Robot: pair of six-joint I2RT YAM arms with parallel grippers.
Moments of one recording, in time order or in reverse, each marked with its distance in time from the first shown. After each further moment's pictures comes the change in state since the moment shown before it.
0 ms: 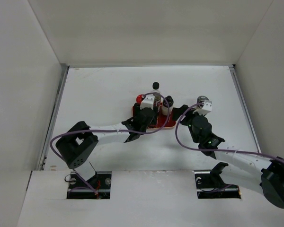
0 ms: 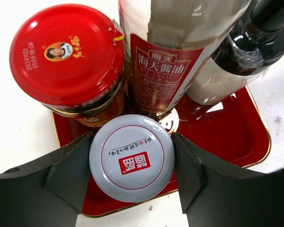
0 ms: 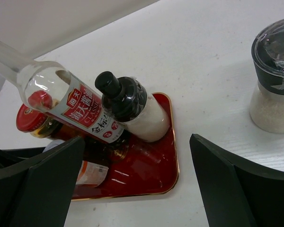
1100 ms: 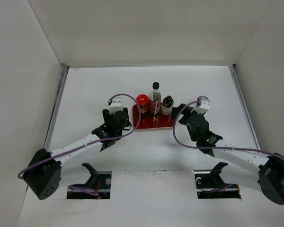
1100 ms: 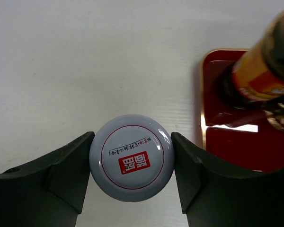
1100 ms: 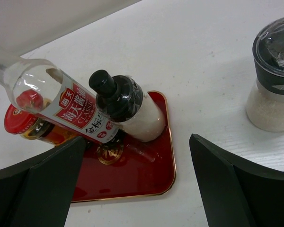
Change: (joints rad) left arm 0.204 -0.458 -0.273 -0.303 -0.122 -0.085; right arm 0.011 0.051 0.041 -0.037 0.028 -0.003
